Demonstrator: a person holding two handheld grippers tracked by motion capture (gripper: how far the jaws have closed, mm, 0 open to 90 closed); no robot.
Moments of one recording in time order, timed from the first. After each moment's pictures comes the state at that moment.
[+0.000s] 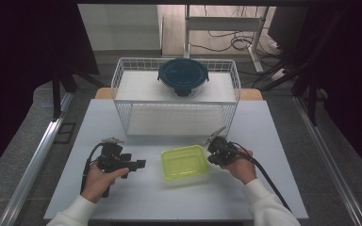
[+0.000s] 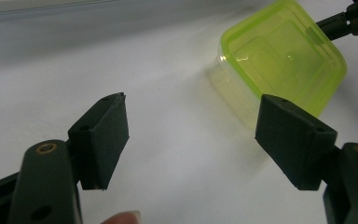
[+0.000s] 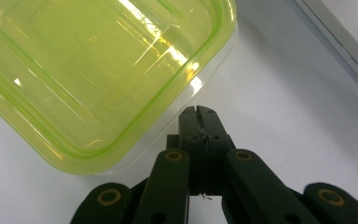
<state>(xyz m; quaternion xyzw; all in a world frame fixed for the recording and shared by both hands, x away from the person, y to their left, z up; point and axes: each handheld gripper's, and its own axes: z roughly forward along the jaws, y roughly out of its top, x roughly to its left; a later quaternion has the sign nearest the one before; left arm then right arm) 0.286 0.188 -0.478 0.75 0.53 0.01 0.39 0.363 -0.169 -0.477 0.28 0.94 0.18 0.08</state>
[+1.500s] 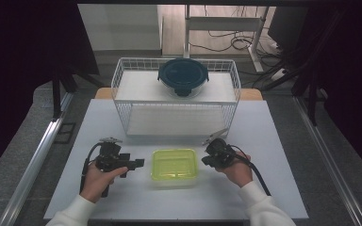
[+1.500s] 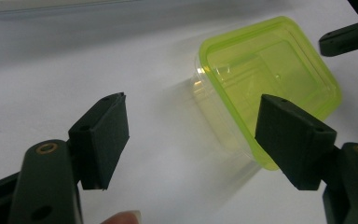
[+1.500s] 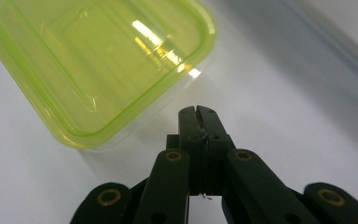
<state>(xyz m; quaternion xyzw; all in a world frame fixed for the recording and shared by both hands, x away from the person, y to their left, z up) 0.287 0.192 -0.478 0.75 0.54 0.01 0.39 0.347 -0.164 -0.466 0.30 0.92 0.24 0.06</state>
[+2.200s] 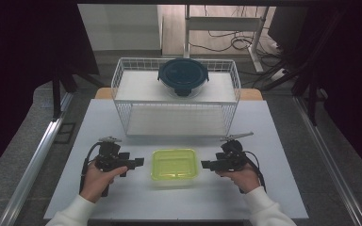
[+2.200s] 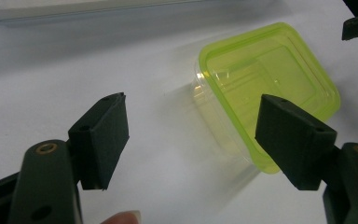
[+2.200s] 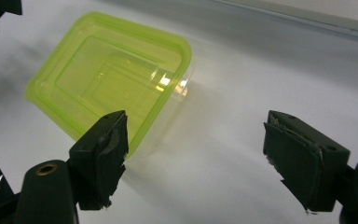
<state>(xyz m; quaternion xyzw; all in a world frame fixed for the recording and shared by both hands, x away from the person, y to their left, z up) 0.286 0.192 -0.476 0.74 0.54 0.02 0.40 0.330 -0.196 -0.462 0.44 0.82 0.36 0.01</state>
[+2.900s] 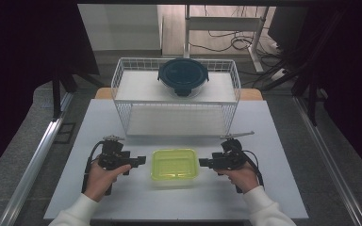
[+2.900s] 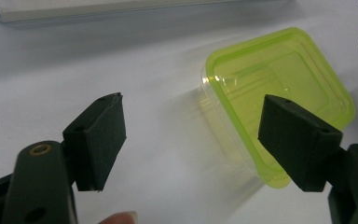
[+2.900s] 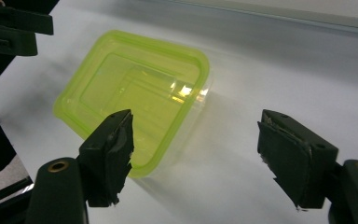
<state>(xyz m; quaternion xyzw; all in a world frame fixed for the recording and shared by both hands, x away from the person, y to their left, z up) 0.292 0.184 -0.475 0.74 0.56 0.03 0.38 0.331 -0.191 -0.460 0.46 0.80 0.38 -0.02</state>
